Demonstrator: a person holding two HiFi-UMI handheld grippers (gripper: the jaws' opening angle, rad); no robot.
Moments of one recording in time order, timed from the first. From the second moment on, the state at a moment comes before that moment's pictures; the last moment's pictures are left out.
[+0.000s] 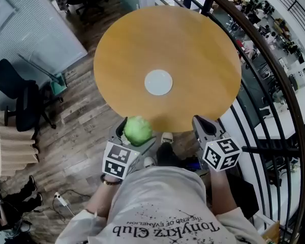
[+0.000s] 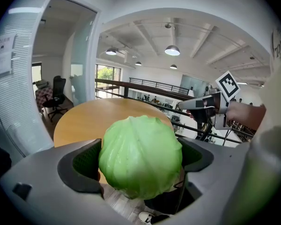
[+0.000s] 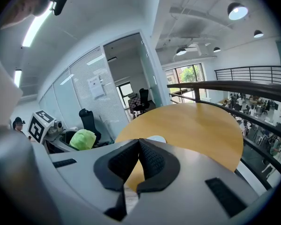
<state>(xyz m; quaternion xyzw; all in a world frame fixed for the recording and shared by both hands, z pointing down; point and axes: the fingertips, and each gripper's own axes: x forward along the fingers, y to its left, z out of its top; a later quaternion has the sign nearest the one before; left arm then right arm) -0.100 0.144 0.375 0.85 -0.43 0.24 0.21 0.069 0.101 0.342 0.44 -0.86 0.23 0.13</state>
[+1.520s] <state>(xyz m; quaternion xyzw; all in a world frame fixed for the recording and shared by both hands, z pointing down) -0.105 -0.001 0.389 0.84 -0.43 0.25 0.23 0.075 -0.031 0.346 0.43 -0.85 0.24 0.15</state>
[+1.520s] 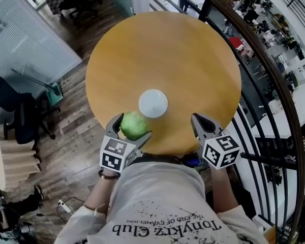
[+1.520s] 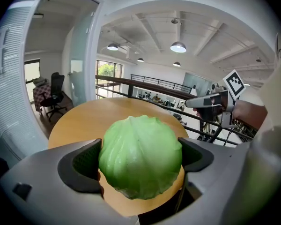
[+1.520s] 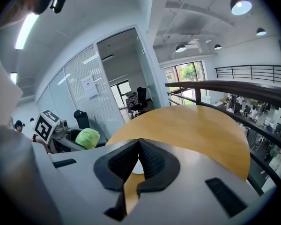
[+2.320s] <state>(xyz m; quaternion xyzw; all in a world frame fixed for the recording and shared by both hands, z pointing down) -0.084 -0.034 0.400 0.84 -0.40 0.27 0.23 0.096 -0.053 0.362 0.46 -0.84 0.27 0.13</state>
